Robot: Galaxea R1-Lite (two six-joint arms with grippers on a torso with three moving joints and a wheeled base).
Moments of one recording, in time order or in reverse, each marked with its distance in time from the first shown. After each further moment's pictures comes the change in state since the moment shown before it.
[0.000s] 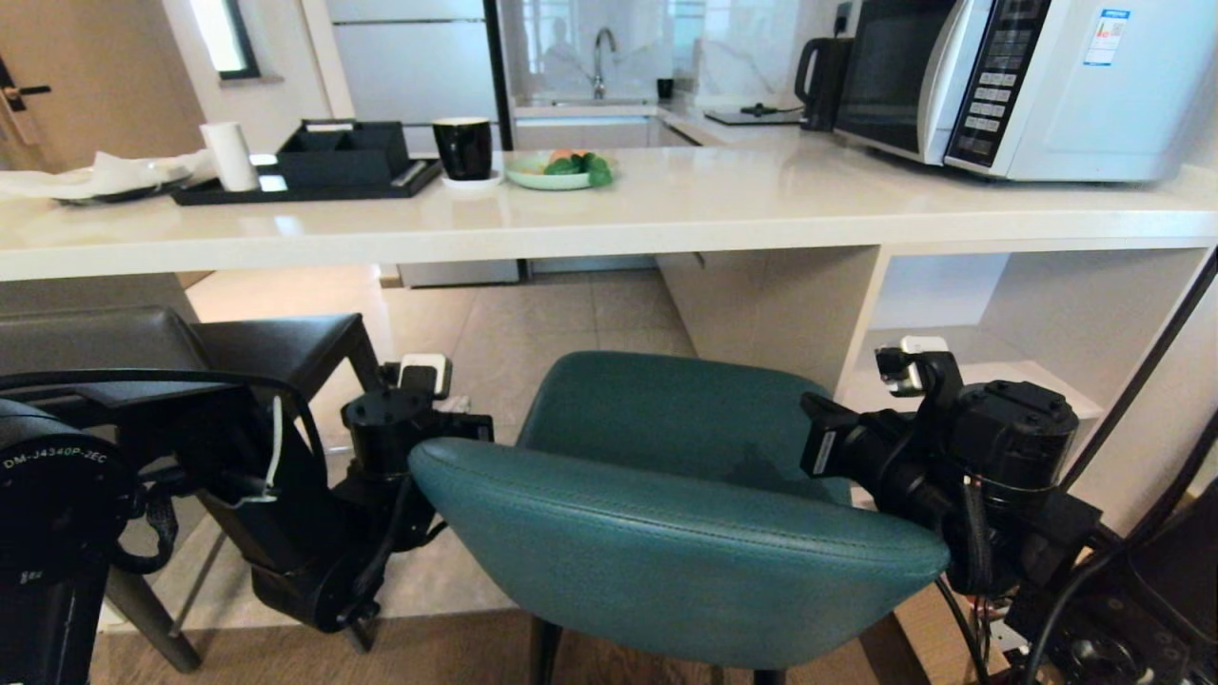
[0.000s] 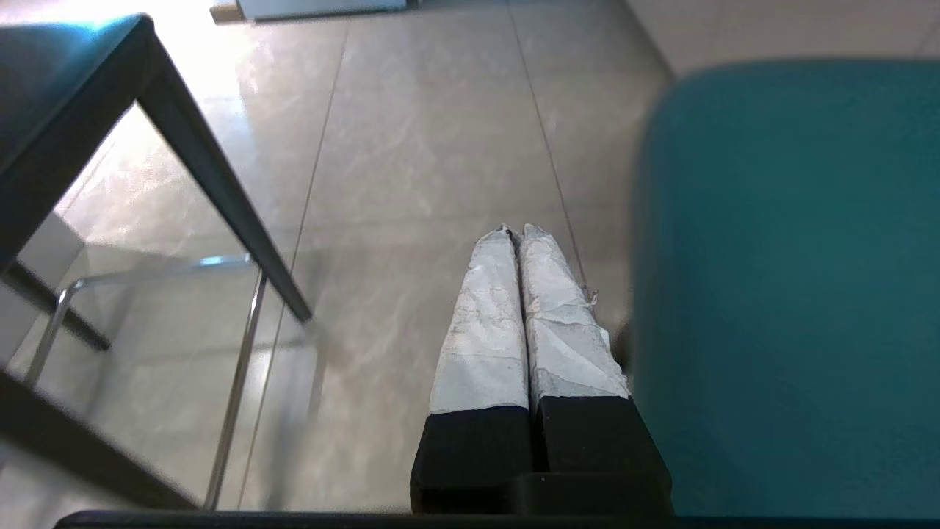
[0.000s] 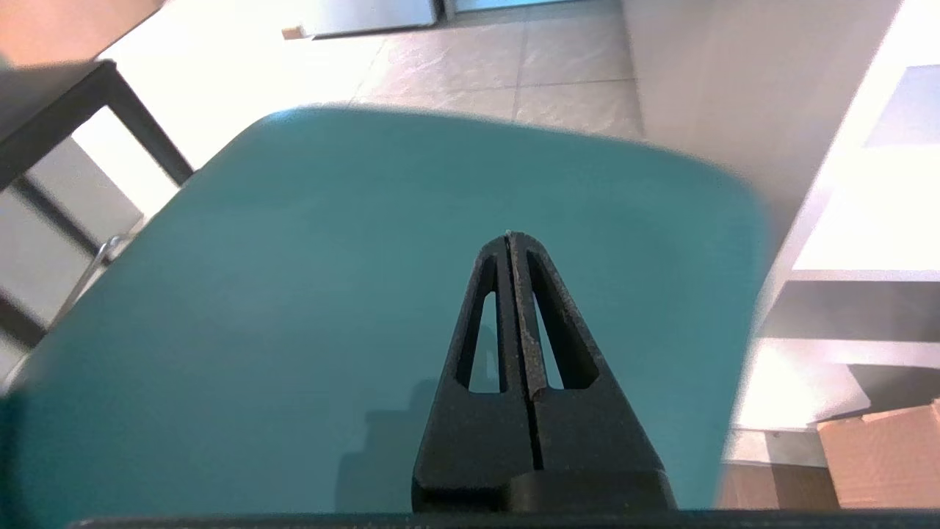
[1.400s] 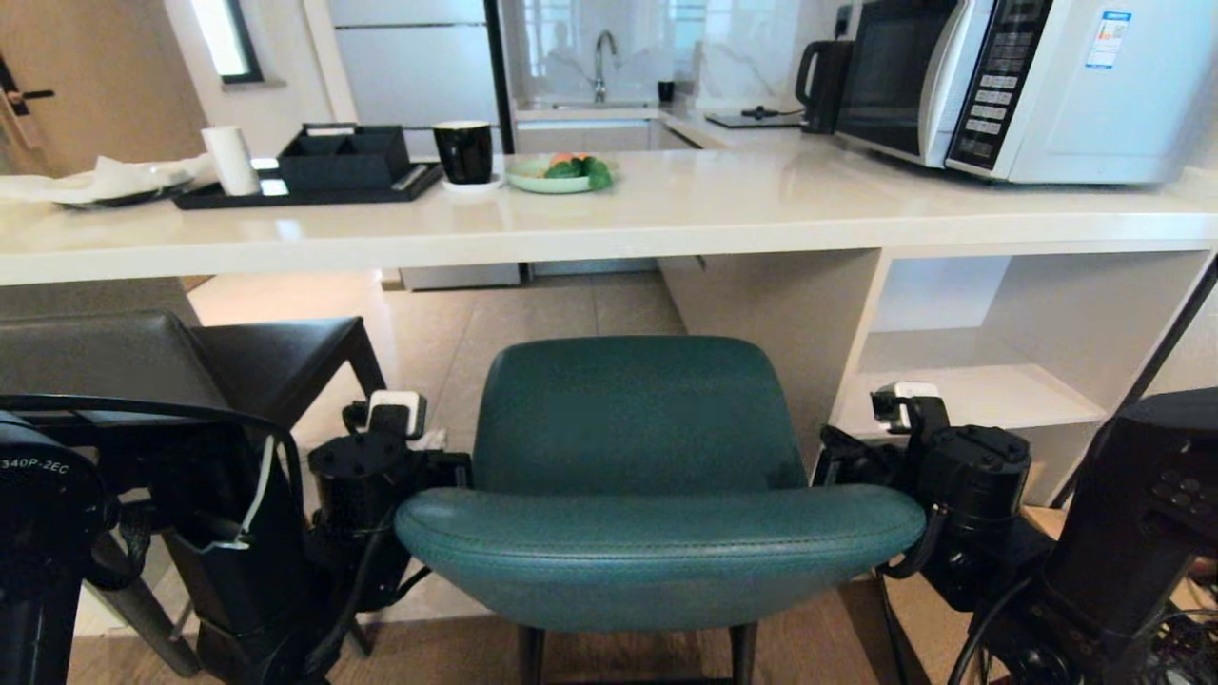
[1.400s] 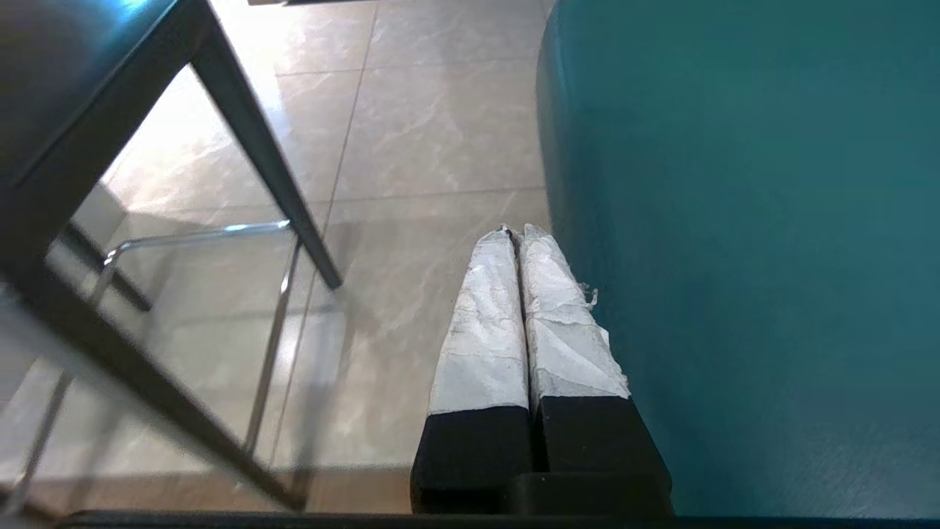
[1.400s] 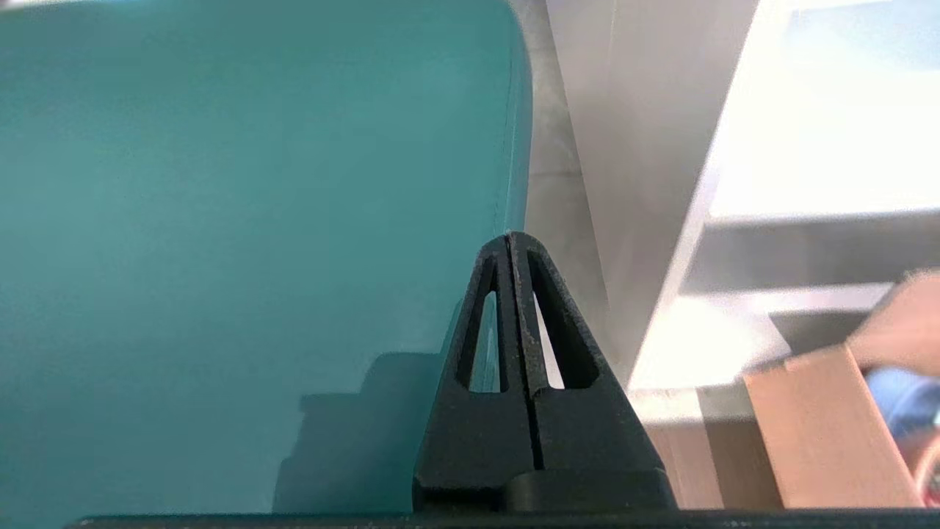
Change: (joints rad) left arm -0.048 -0.016 0.223 -0.140 0.032 -0.035; right arm -0.044 0.207 0.061 -0.222 -0.009 -0.011
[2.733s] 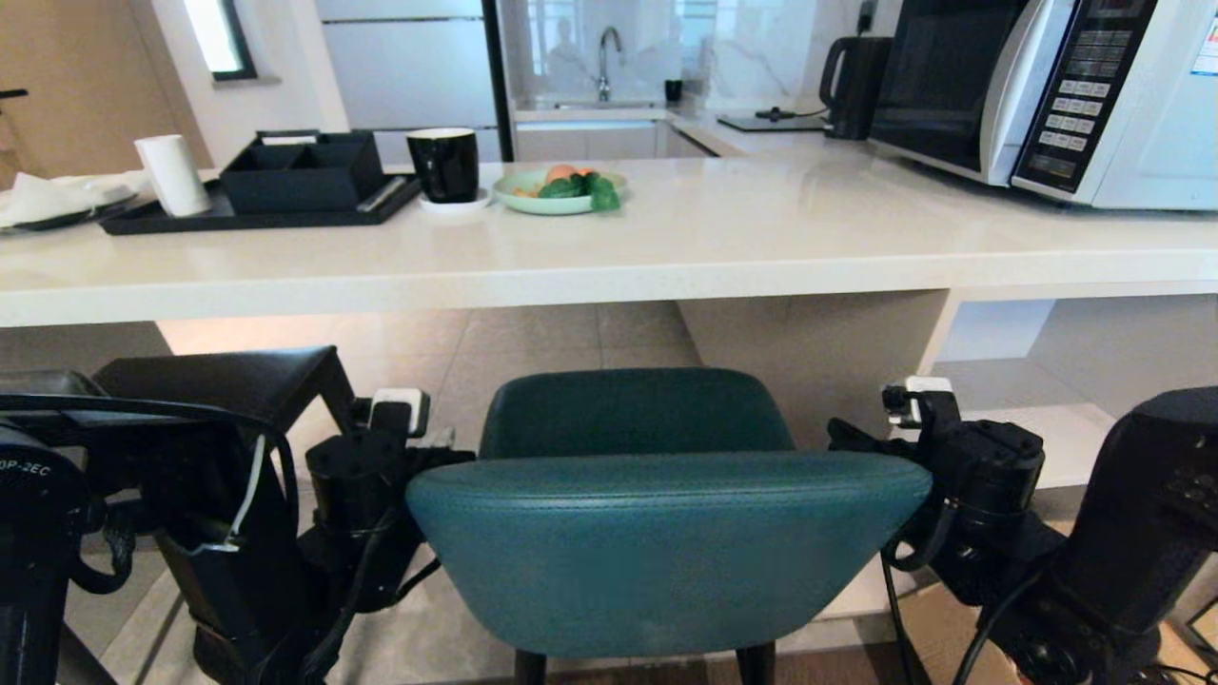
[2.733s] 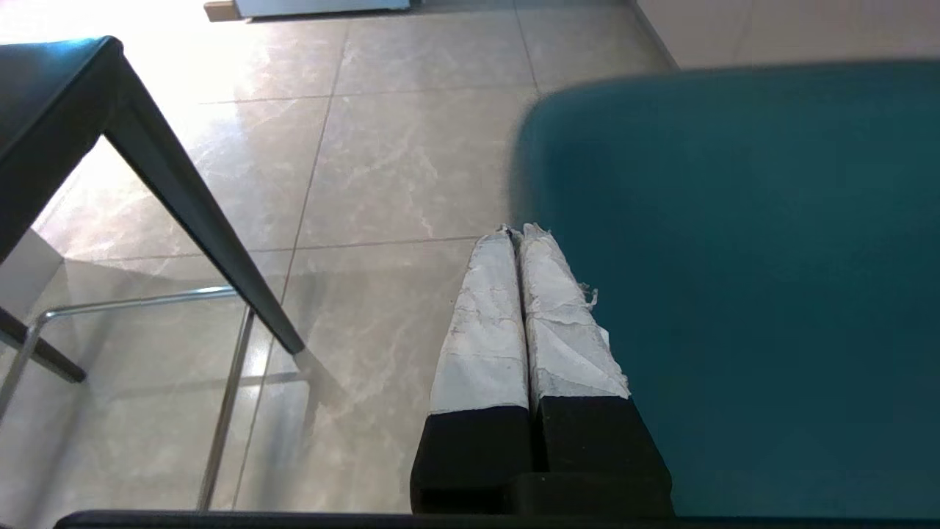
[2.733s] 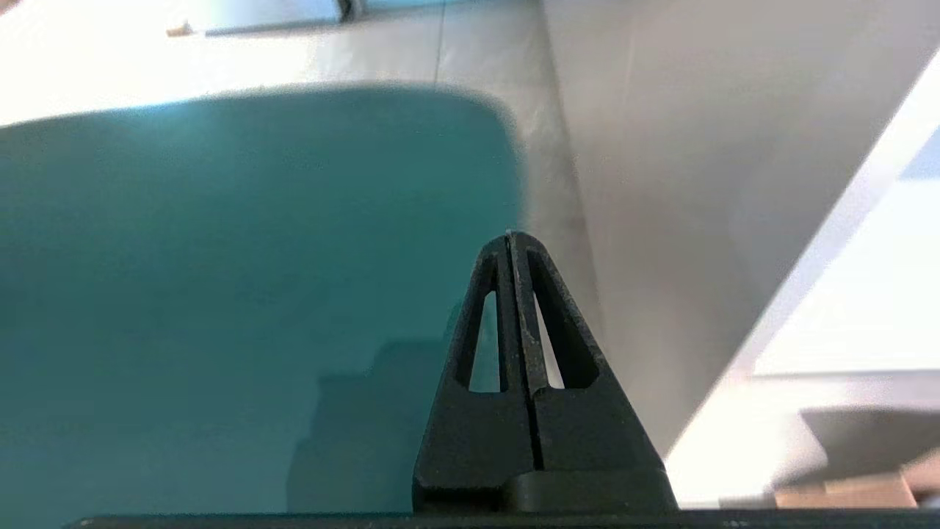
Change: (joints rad) left arm -0.001 -0.030 -0.003 -0.016 -0.014 -0.006; right arm -0.021 -0.013 0.013 0.000 0.015 -0.010
